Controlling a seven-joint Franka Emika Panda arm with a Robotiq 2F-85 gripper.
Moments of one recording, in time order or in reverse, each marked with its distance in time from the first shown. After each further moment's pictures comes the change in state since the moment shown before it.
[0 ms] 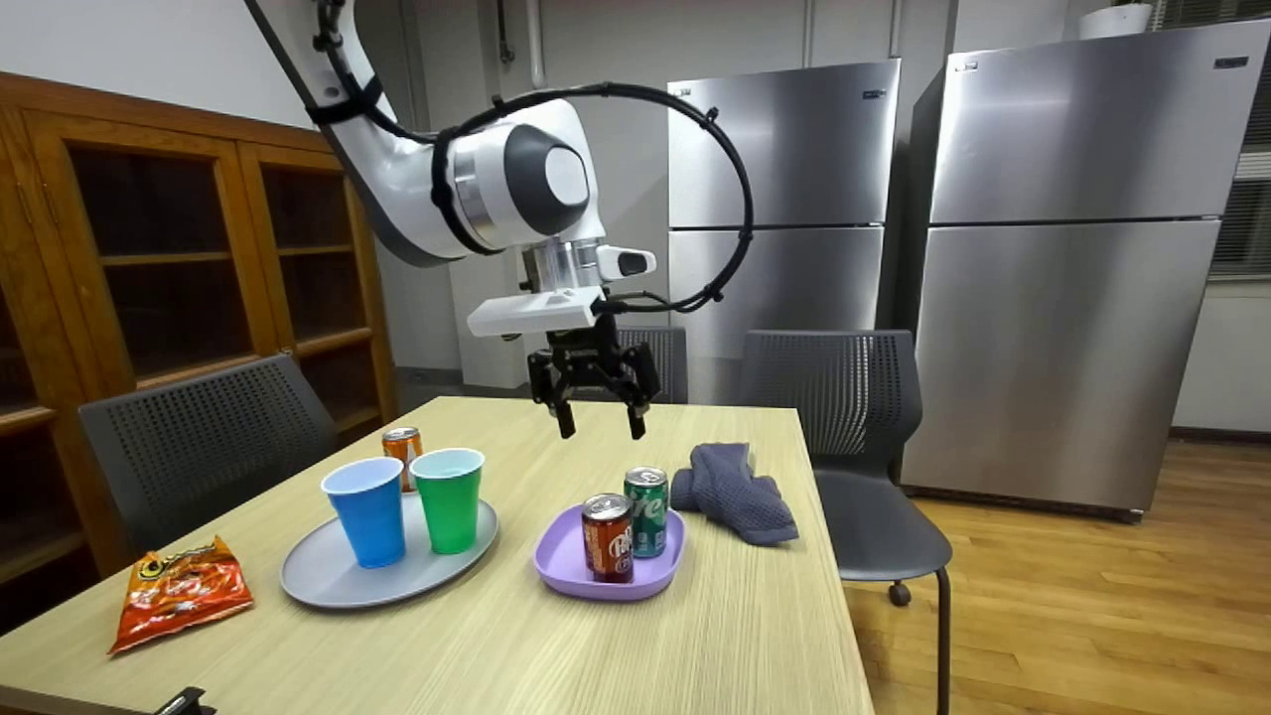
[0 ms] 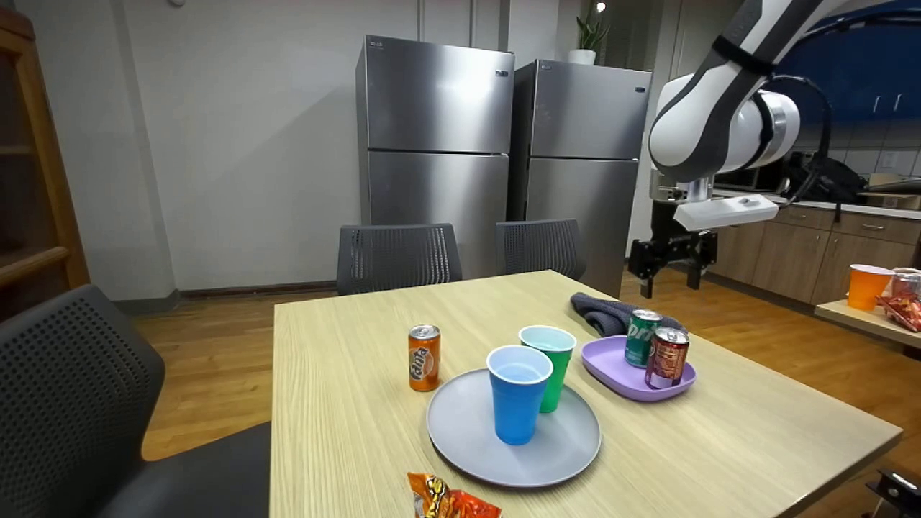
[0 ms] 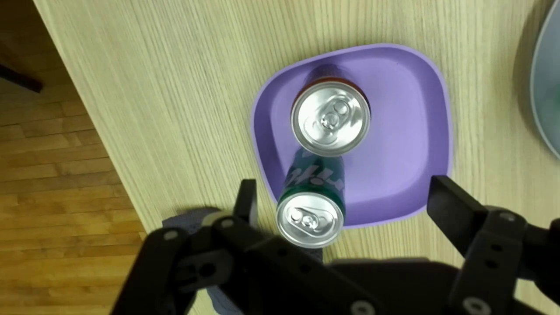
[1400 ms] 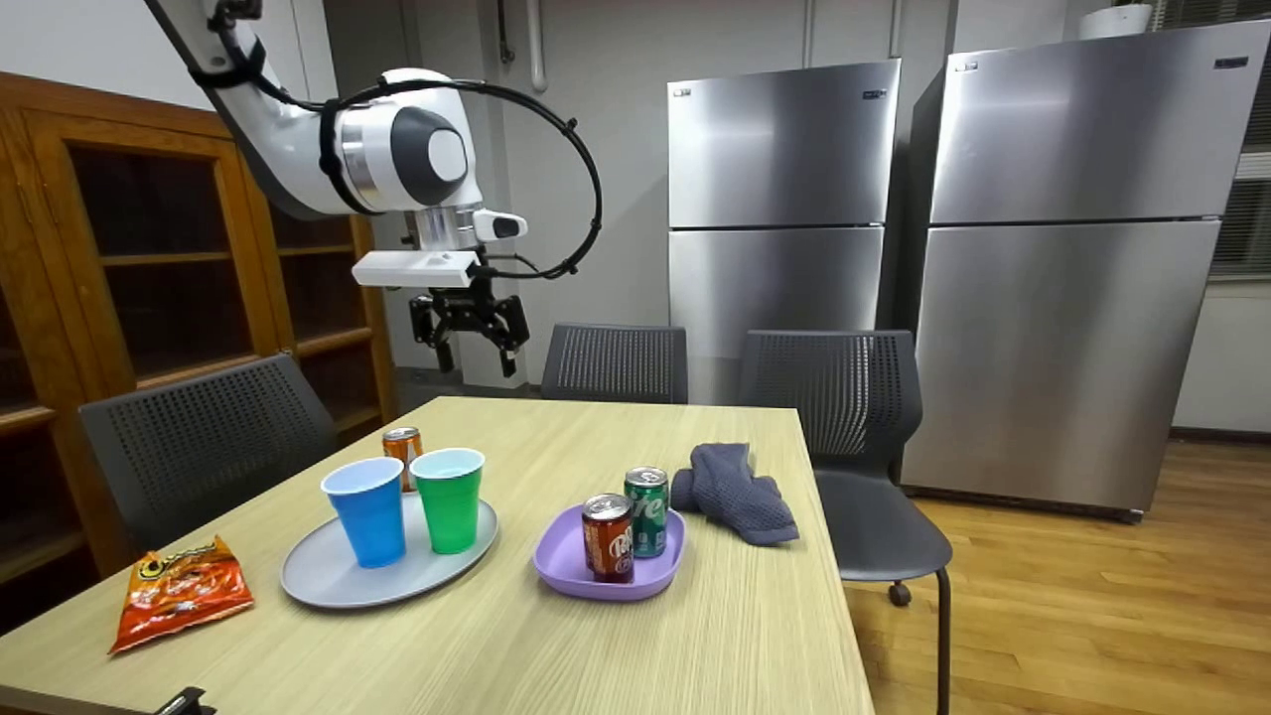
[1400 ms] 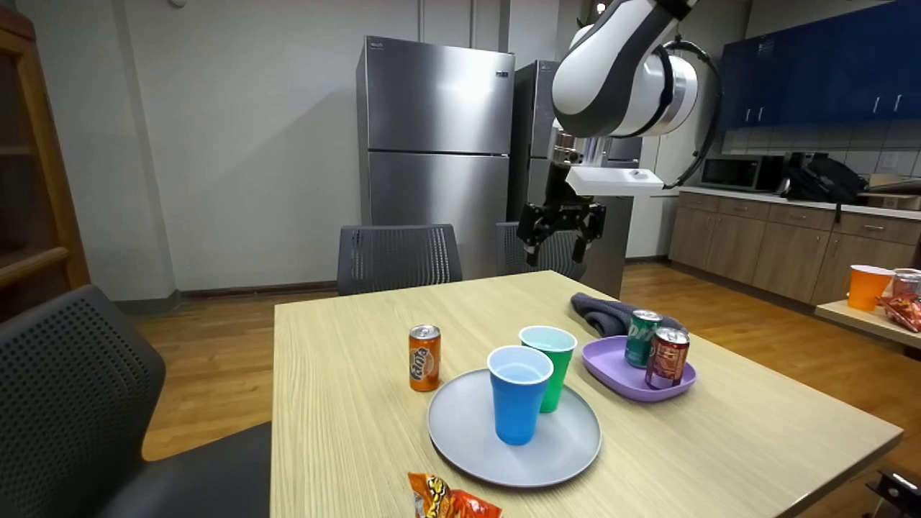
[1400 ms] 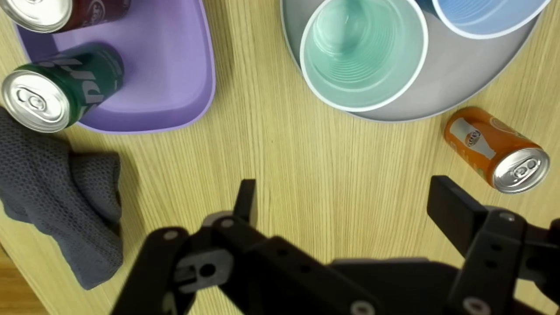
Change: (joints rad) arm 0.100 0.001 0.216 0.119 0.139 -0.003 0.019
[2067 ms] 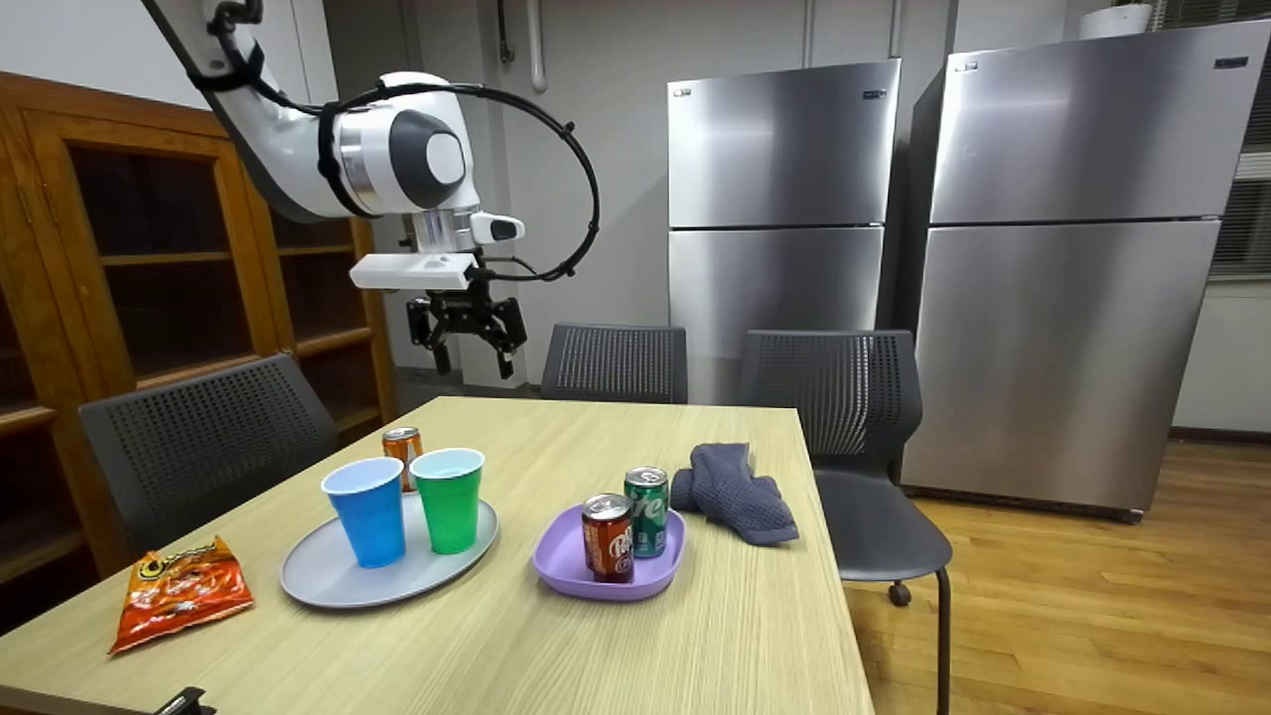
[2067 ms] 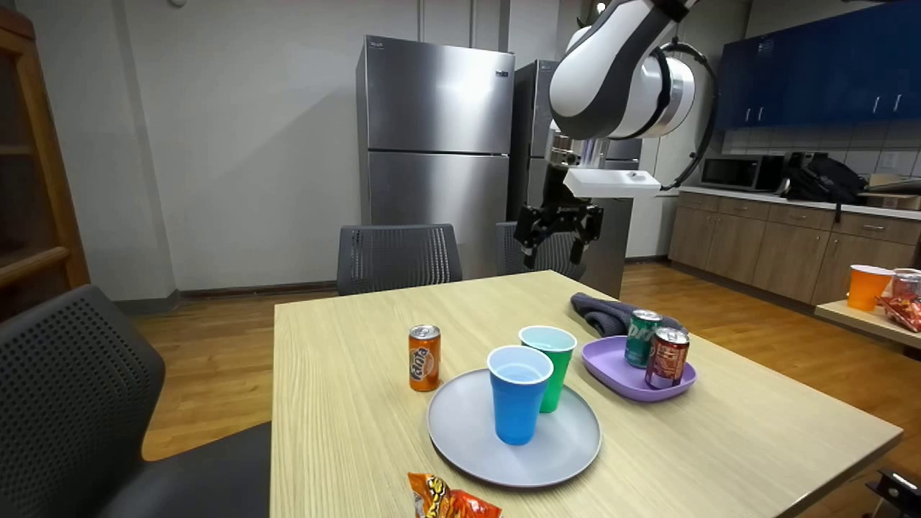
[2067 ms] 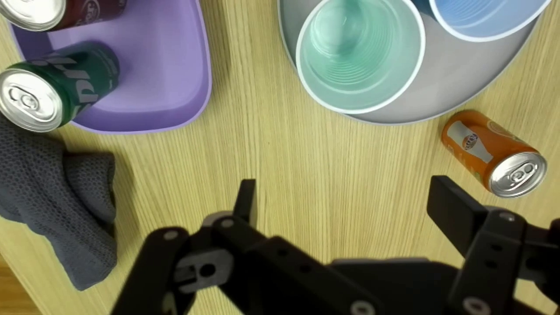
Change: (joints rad) arm 0.005 0.008 0.004 0.003 -0.003 0.002 -0.001
